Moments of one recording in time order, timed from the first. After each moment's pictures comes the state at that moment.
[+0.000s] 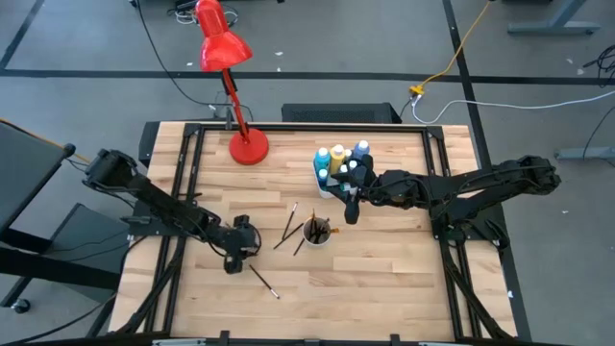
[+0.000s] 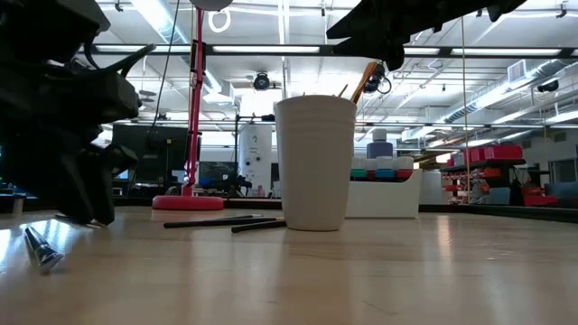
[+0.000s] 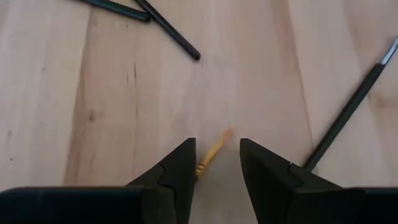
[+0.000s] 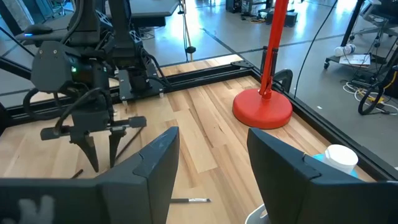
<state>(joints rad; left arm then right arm) -0.45 1.36 0.35 0.13 -0.17 -0.41 0.07 1.24 0.77 0.25 0.38 0.14</state>
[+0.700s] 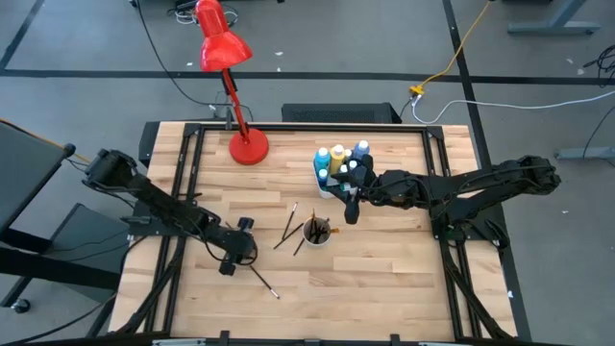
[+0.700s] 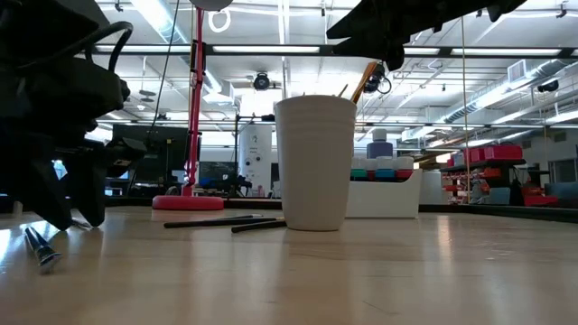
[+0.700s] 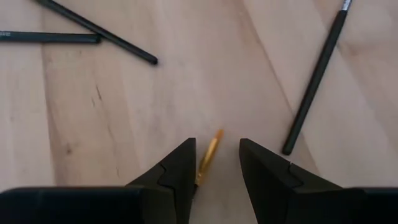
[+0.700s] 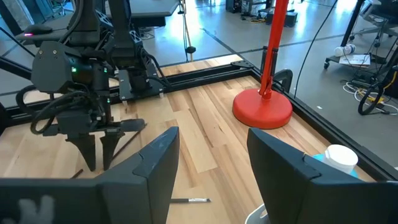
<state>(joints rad) -0.46 1.36 0.35 0.13 -0.10 -0.12 0.07 1.24 0.77 0.25 0.38 0.14</state>
